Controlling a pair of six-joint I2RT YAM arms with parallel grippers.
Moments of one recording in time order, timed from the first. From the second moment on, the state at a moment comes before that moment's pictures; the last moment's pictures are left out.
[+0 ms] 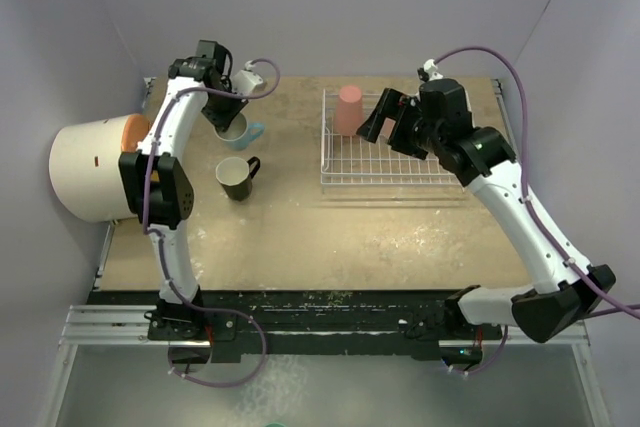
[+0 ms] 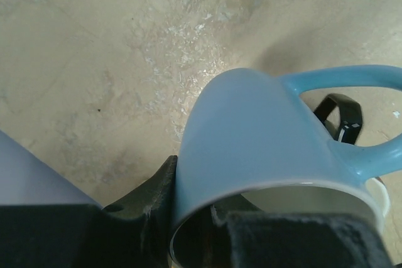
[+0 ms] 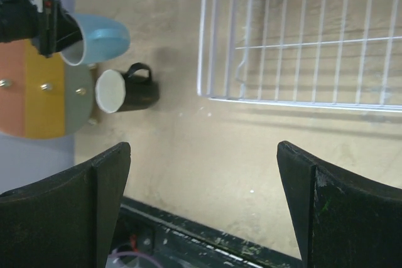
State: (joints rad) left arm -0.12 2.03 2.03 -1.11 0.09 0.67; right arm 0.47 1.29 1.48 -0.76 -0.02 0.69
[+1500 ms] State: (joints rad) left arm -0.08 2.19 2.06 -1.06 0.13 0.69; right arm 0.24 1.91 1.62 -0.57 0.19 0.16
